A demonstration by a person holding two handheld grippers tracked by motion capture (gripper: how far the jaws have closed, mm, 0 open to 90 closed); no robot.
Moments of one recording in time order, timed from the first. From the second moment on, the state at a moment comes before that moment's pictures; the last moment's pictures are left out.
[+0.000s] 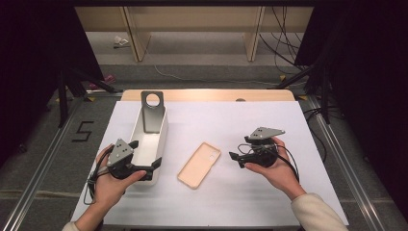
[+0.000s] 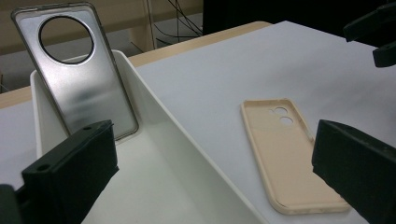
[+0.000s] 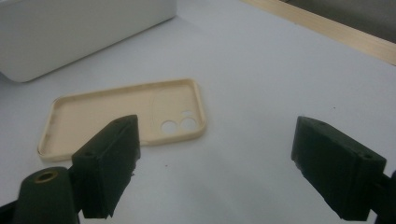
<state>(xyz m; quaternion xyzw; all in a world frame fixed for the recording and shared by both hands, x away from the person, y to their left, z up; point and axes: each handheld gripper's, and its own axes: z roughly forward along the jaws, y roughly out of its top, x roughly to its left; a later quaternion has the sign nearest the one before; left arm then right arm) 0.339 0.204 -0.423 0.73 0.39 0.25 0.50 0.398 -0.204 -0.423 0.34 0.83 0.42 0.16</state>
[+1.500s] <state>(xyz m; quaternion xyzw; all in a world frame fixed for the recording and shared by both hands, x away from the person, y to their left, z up) 0.343 0.204 -0.426 0.73 0.39 0.23 0.50 0.390 -0.089 -0.459 0.27 0.90 0.34 0.04</state>
